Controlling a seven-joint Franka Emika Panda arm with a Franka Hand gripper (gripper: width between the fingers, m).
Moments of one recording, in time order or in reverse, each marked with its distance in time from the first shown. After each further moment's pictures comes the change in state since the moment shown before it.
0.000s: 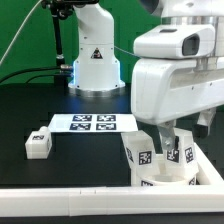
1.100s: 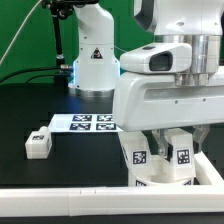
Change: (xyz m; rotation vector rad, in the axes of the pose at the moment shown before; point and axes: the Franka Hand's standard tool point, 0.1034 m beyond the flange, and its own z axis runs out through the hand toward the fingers) arm -0.008 -0.001 0.016 -0.010 0.009 0.510
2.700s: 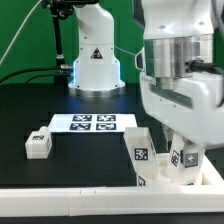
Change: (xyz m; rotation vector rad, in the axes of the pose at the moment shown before) arm 0.010 0.004 0.001 0.078 -0.088 1.624
